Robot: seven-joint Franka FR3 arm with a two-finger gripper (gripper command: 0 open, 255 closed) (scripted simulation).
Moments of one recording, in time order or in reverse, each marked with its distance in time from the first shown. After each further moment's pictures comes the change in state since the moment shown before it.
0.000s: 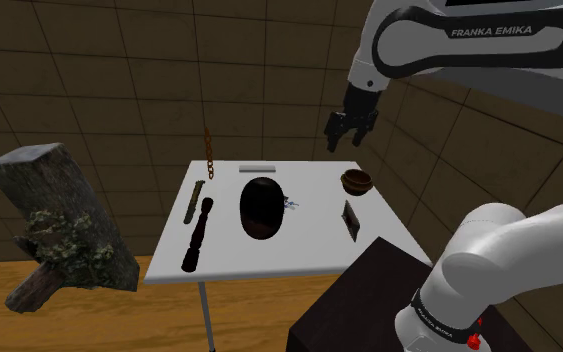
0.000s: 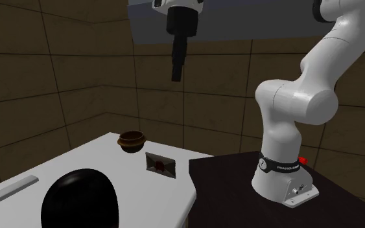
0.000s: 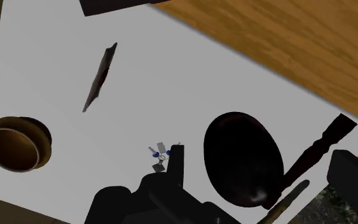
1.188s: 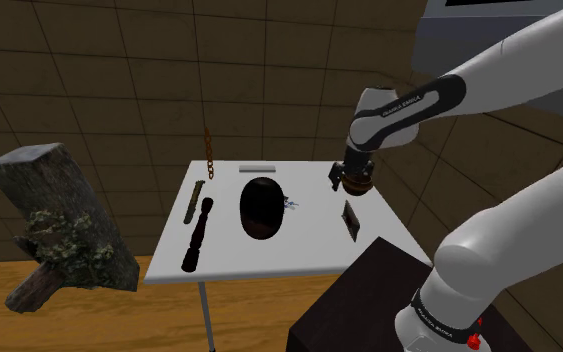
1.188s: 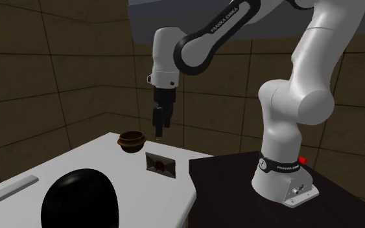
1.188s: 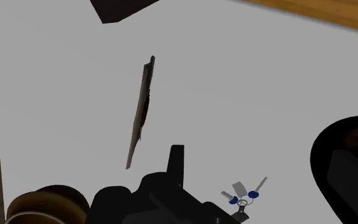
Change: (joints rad) arm -0.153 0.373 -0.177 -0.231 -0.073 0.551 -0.029
